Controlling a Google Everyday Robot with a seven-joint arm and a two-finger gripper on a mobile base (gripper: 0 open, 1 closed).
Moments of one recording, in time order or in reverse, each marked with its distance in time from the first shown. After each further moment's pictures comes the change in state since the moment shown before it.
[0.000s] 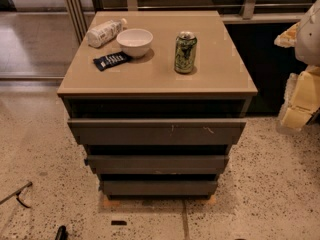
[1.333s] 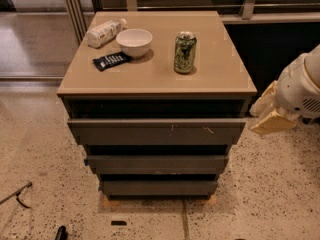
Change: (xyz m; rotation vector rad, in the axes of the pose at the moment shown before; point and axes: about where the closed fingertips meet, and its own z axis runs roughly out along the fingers) arm 0.015 0.023 0.082 -0.052 -0.117 0.083
